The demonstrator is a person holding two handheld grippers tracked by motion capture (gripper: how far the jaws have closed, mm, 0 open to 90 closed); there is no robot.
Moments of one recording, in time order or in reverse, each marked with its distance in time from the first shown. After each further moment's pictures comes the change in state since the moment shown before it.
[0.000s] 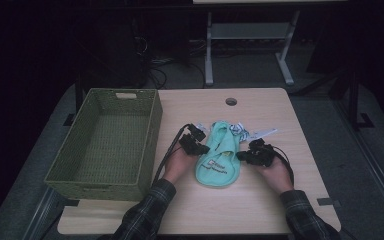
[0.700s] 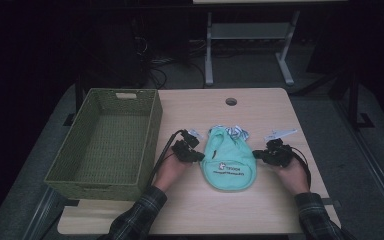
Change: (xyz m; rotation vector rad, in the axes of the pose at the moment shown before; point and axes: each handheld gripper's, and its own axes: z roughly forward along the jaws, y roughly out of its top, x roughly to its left) left arm -0.014 -0.022 -0.026 0.005 -0.037 -0.006; right arm -0.024 -0.020 -0.037 -0.018 -0.082 0.037
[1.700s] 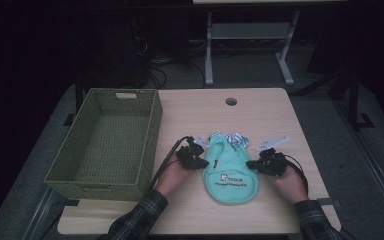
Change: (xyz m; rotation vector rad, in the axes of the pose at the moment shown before) left arm -0.023 -0.009 0.007 0.036 -0.037 0.092; right arm 0.031 -0.010 0.003 0.068 0.077 -0.095
